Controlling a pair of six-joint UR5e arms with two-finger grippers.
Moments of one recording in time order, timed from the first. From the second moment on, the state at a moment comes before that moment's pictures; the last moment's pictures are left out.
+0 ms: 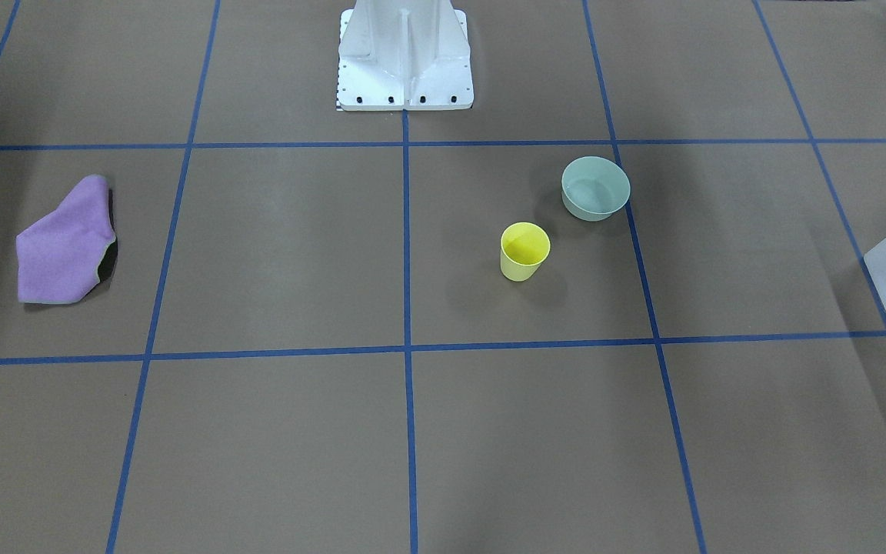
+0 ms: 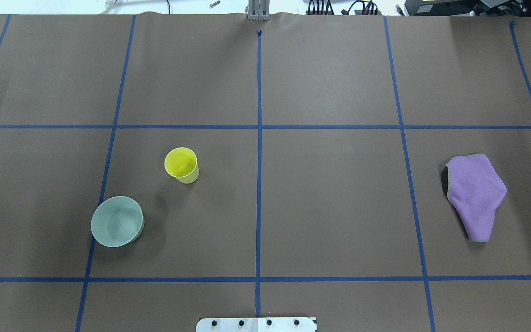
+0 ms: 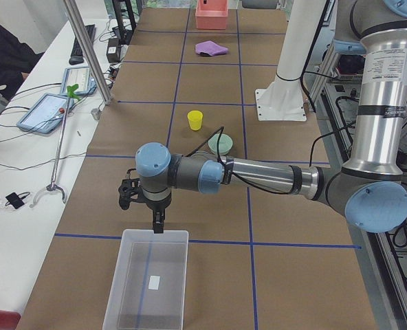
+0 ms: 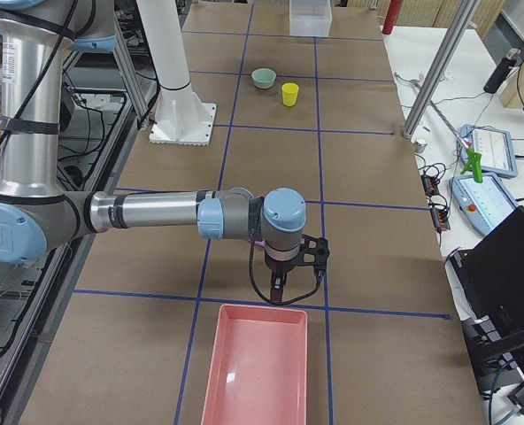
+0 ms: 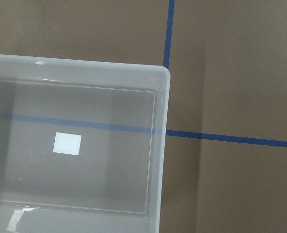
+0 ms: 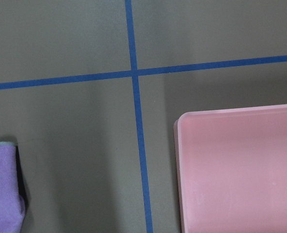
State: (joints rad) left arm -1.58 -1.62 -1.65 -1.58 -2.35 -0.18; right arm 1.58 -1.70 1.79 -1.63 2.32 0.12
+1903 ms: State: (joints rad) left arm -1.58 -1.66 -1.68 -1.63 -2.35 -0.28; right arm 1.59 -1.71 1.83 -1.63 2.36 0.13
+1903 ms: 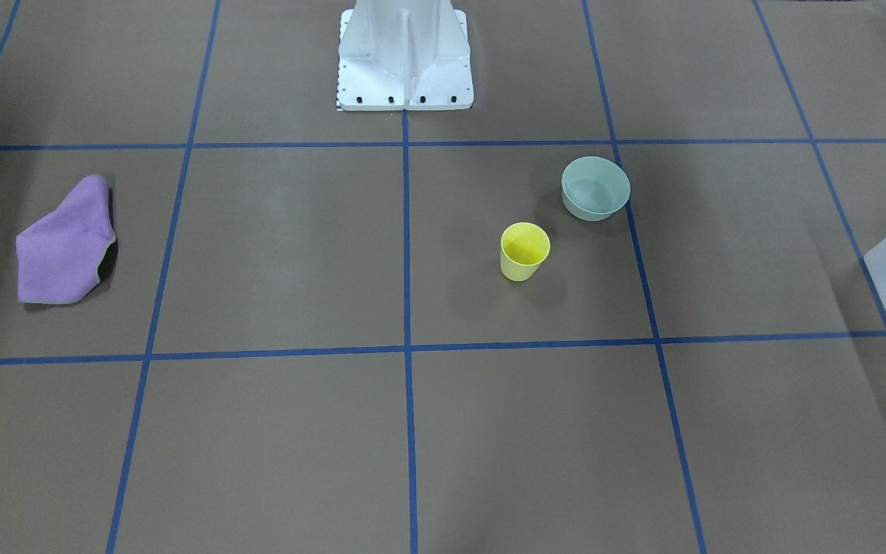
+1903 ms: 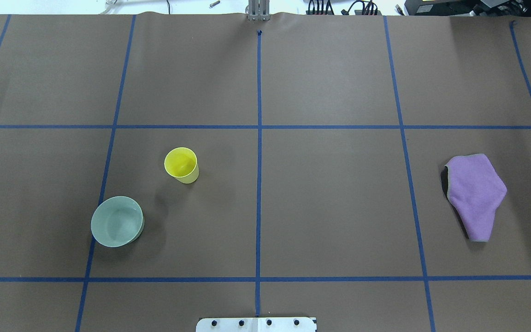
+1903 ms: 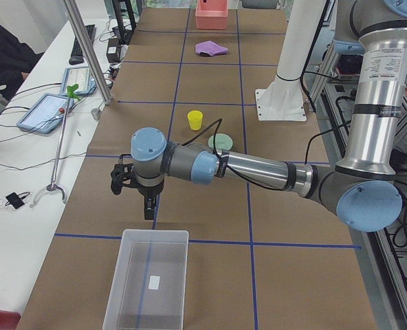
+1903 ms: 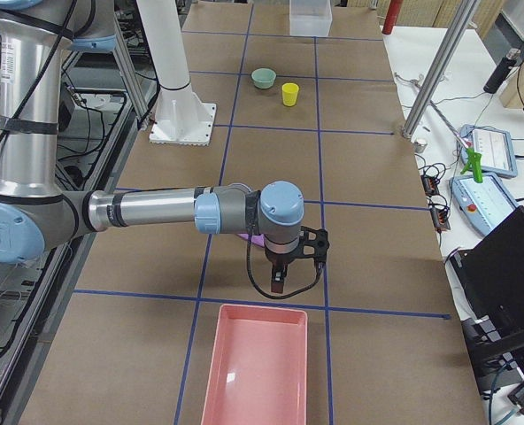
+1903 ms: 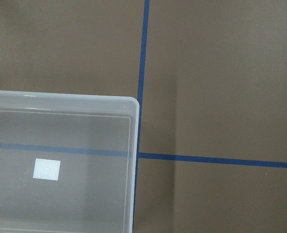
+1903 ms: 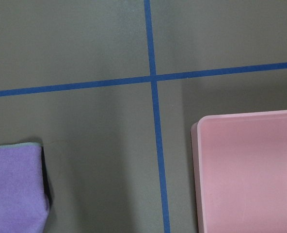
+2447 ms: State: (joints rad) left arm -1.43 -1.70 -1.83 -1.60 -2.34 -0.61; right arm 1.59 -1.71 1.83 -1.63 2.37 0.13
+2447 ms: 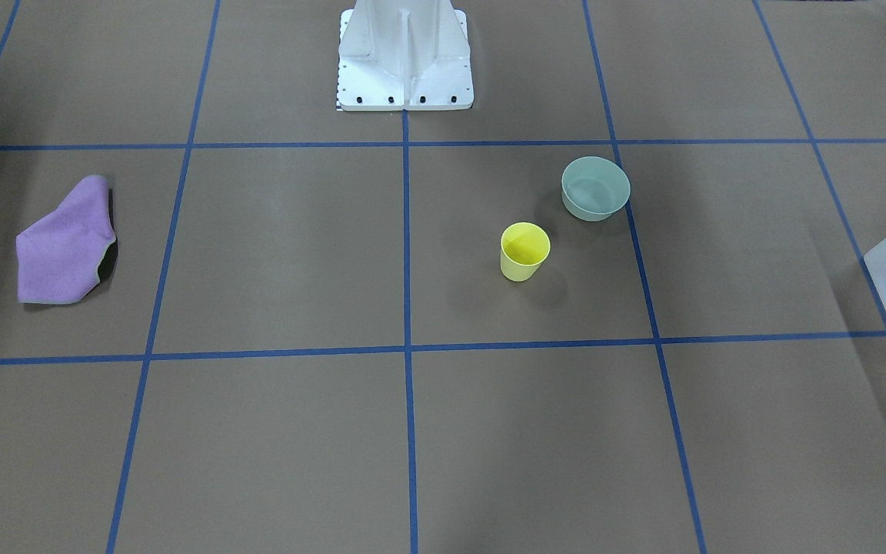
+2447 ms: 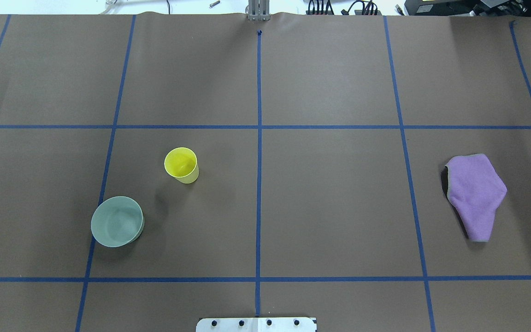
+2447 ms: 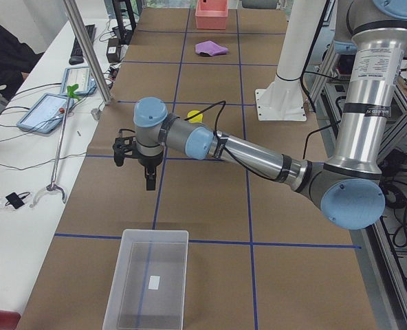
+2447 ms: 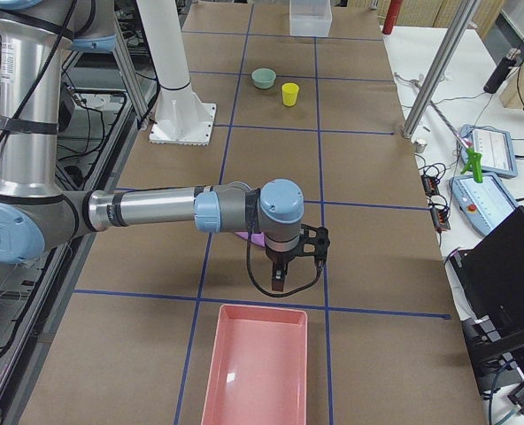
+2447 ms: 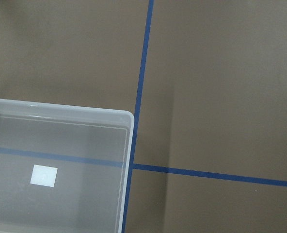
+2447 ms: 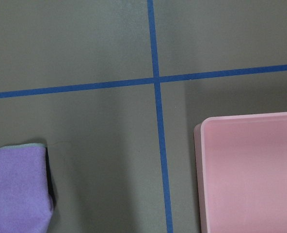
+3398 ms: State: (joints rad) left arm -0.77 -1.58 -2.04 -1.92 -2.07 -1.43; right arm 1.59 -1.69 1.83 -1.63 2.37 0.15
